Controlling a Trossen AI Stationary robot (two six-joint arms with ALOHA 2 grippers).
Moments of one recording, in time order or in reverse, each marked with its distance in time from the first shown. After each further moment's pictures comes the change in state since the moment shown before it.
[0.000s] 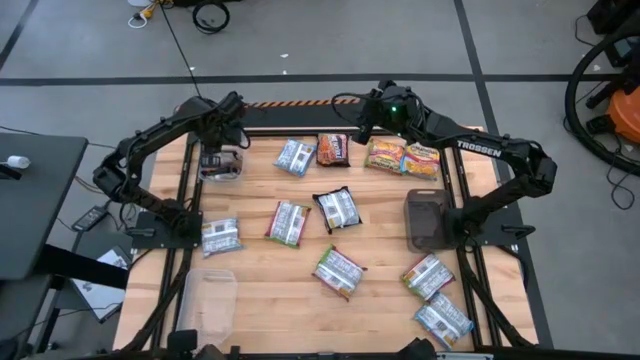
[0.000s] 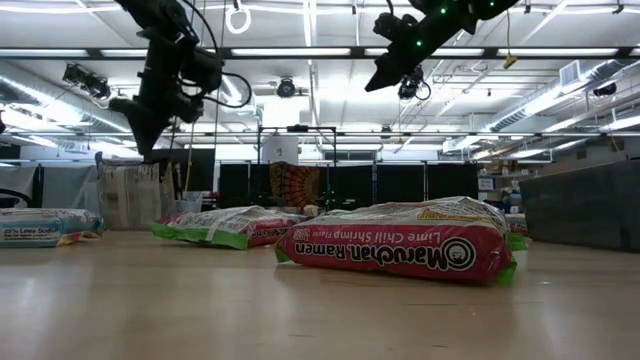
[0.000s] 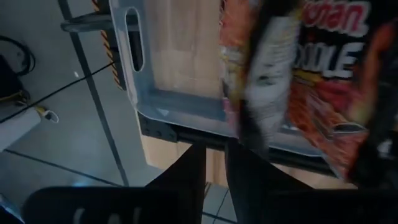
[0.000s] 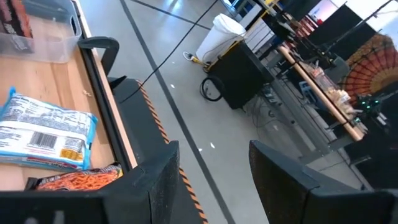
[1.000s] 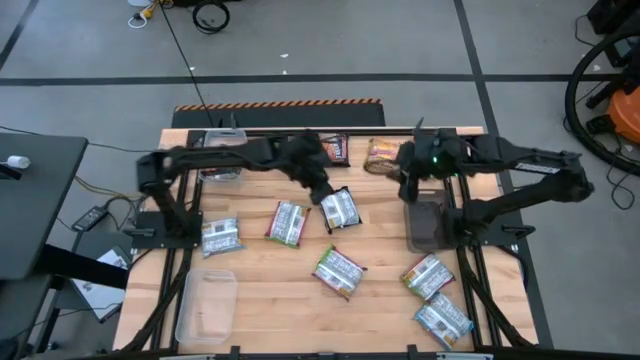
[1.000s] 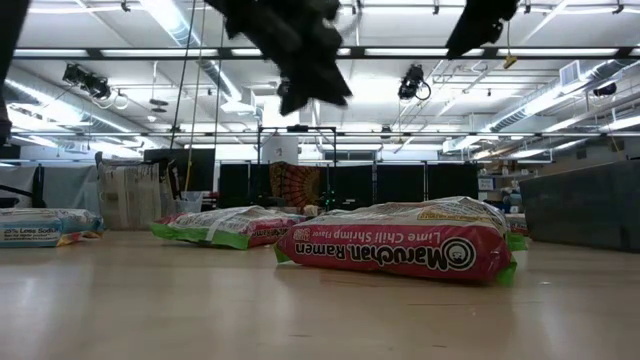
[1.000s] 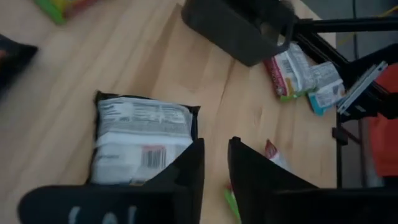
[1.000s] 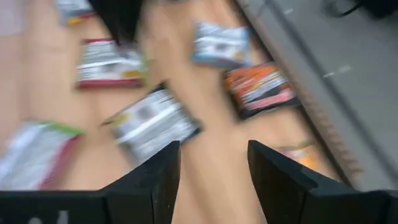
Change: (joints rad) left arm -0.602 0.298 0.205 0.807 0.785 -1.184; right arm 0.419 -0.357 0.000 -0.824 -0.072 0.681
